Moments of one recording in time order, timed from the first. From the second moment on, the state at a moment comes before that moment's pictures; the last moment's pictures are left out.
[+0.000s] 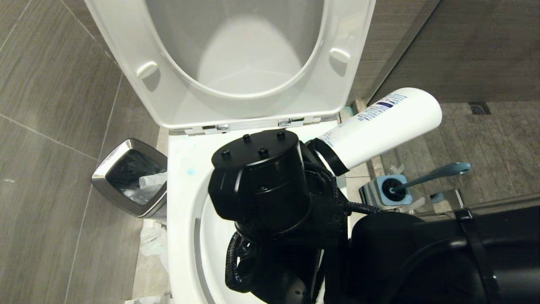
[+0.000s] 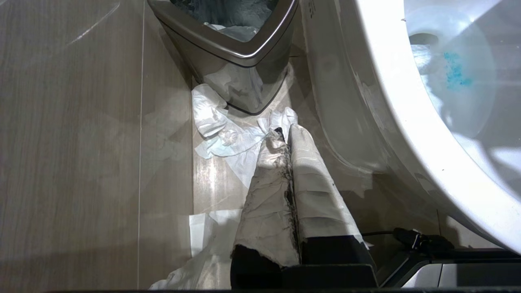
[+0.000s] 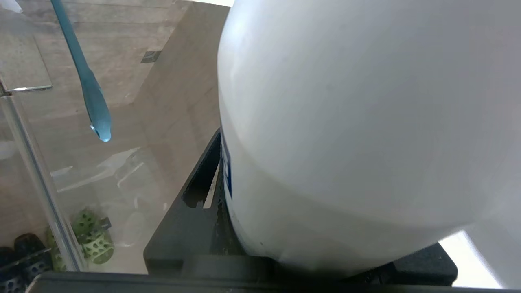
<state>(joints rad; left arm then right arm) 0.00 0.00 0.00 0.00 0.00 0.00 1.16 1.99 -1.45 -0.34 -1.52 -2.04</state>
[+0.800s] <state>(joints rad) 0.00 0.00 0.00 0.00 0.00 0.00 1.15 1.97 -1.42 -0.55 -1.52 -2.03</state>
